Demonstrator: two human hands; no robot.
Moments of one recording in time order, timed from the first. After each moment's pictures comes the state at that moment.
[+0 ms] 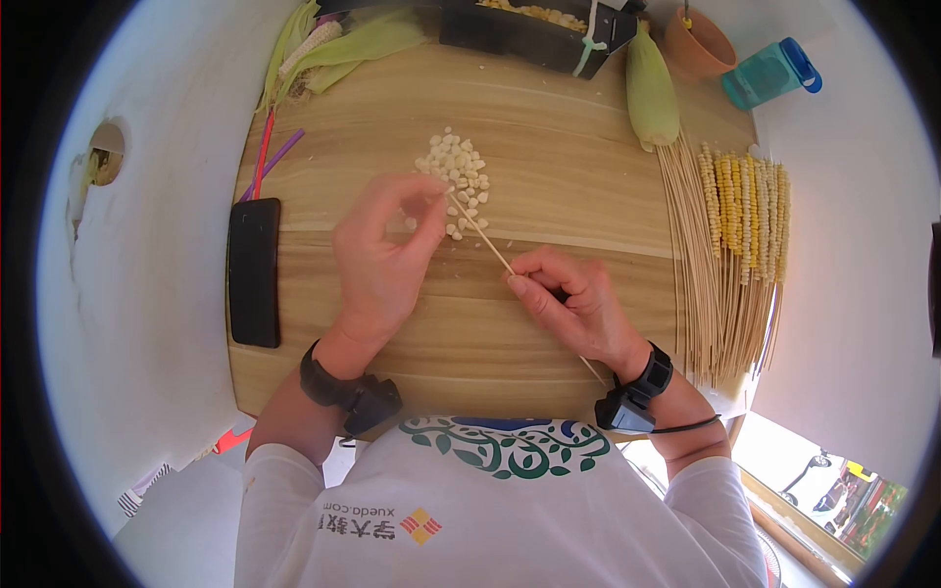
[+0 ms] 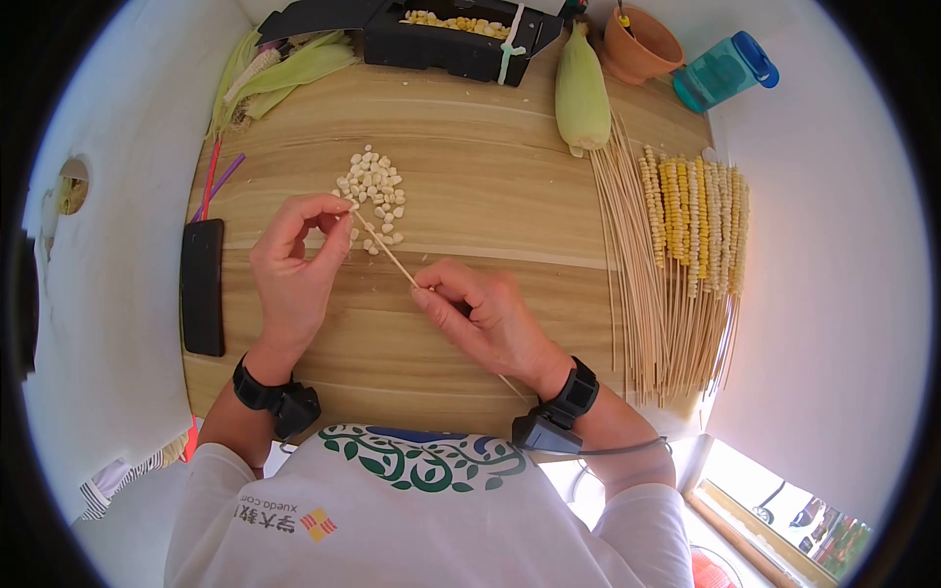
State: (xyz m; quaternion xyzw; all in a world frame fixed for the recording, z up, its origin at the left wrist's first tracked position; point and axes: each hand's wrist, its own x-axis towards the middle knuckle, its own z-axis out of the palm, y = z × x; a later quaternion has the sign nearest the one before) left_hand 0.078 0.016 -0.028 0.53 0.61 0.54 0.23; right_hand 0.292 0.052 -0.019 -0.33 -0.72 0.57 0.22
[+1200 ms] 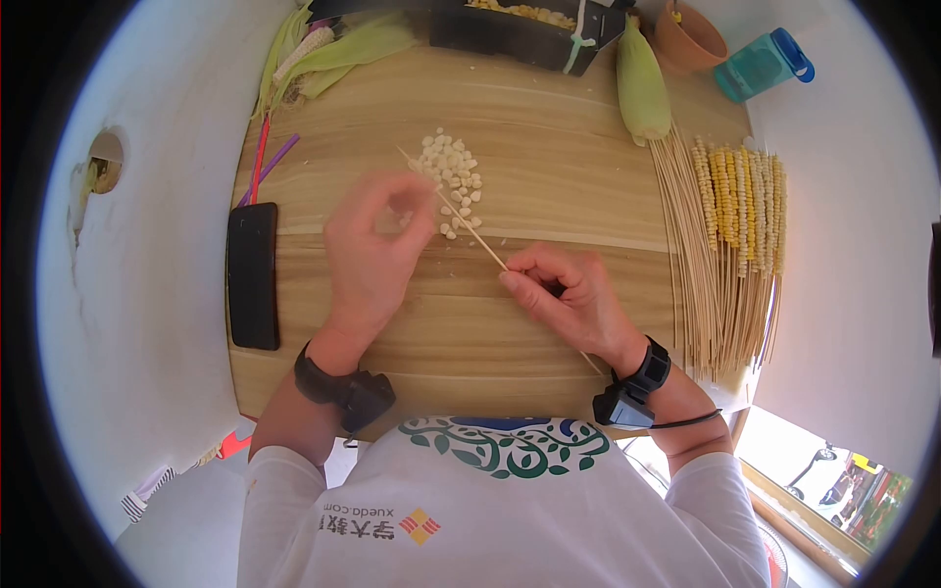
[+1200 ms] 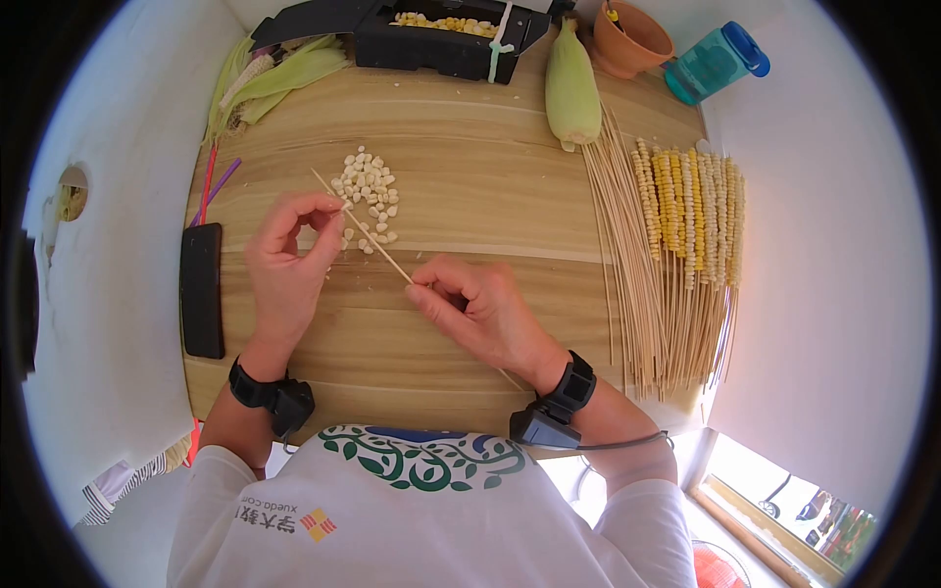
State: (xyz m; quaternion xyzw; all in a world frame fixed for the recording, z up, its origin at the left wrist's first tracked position) left_hand 0.069 0.019 -0.031 0.54 0.61 0.53 0.24; right_hand 0.291 0.053 -0.017 -0.34 -0.71 0.57 0.23
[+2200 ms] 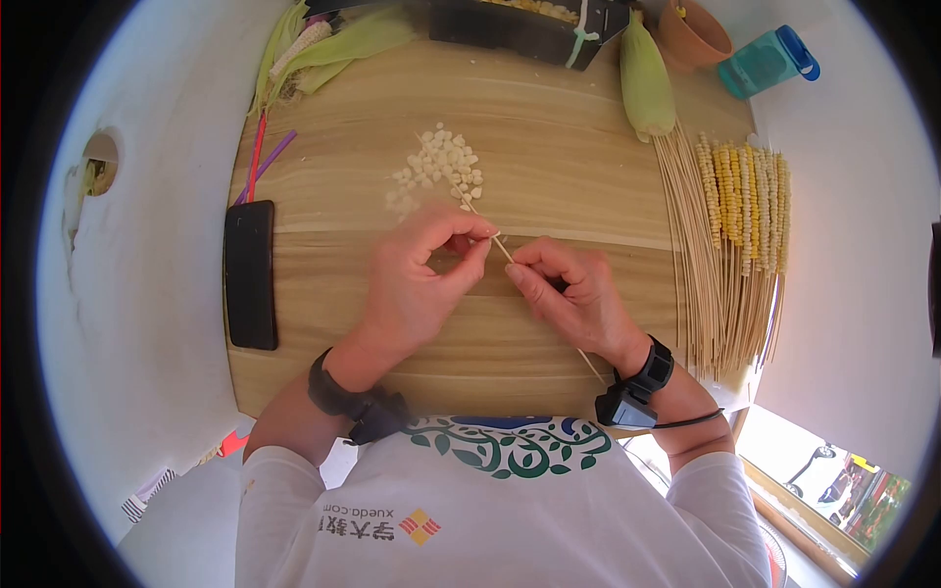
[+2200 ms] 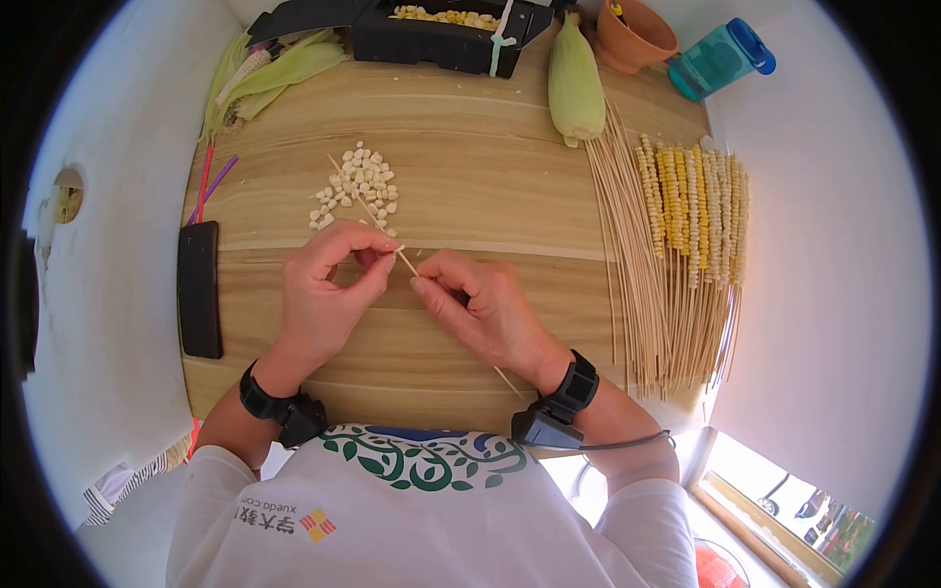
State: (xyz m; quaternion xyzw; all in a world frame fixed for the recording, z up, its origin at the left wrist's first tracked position) left_hand 0.101 0.008 -0.023 0.56 0.56 0.50 0.34; right_hand 0.291 0.052 -0.026 -0.35 -0.71 0.56 0.24
